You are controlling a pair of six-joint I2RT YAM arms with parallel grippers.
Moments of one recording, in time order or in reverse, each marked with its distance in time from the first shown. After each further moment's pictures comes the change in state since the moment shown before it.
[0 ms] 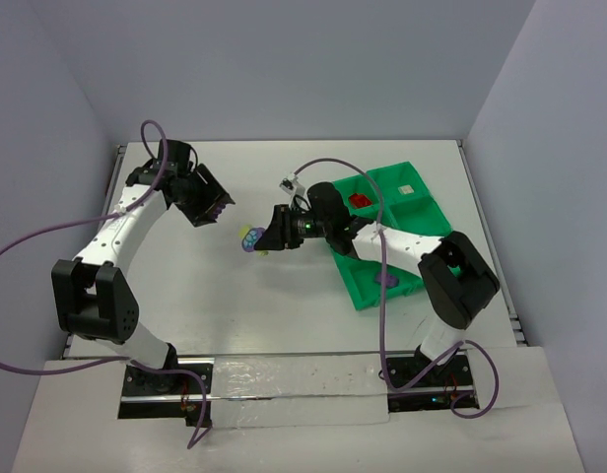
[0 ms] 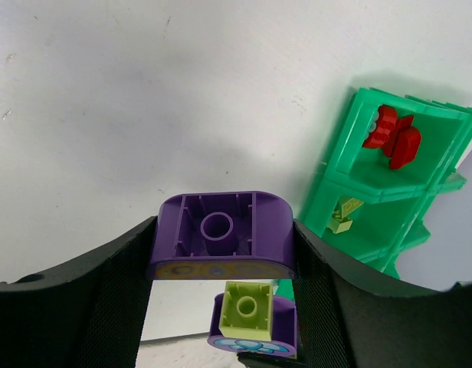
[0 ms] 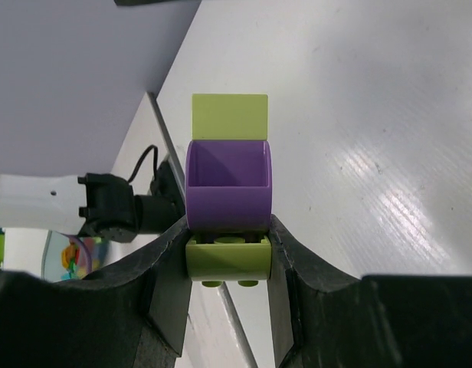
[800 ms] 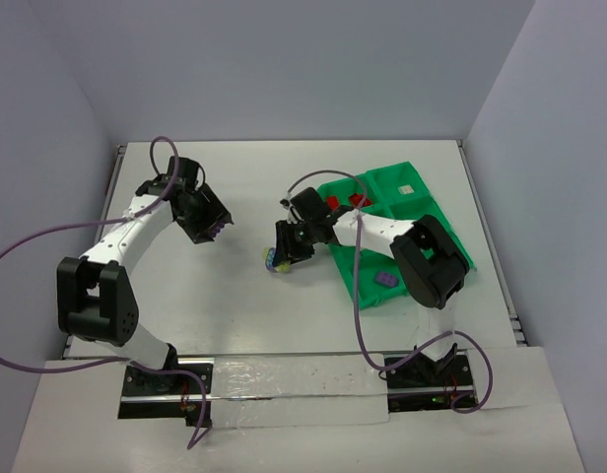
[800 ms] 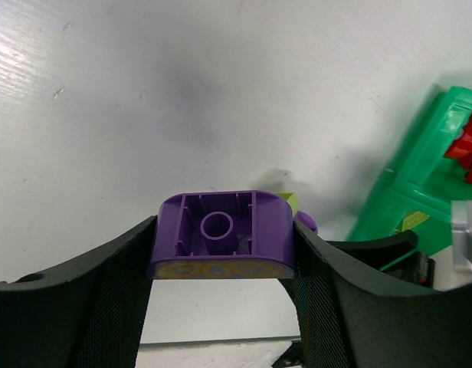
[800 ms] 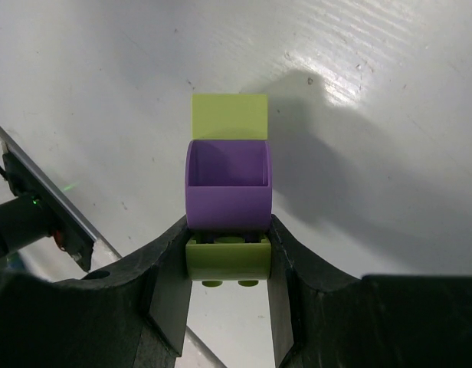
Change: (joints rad) left arm -0.022 -0.012 -0.140 0.023 -0.078 0.014; right arm -0.004 0.208 0.200 -0.541 0.212 -0.153
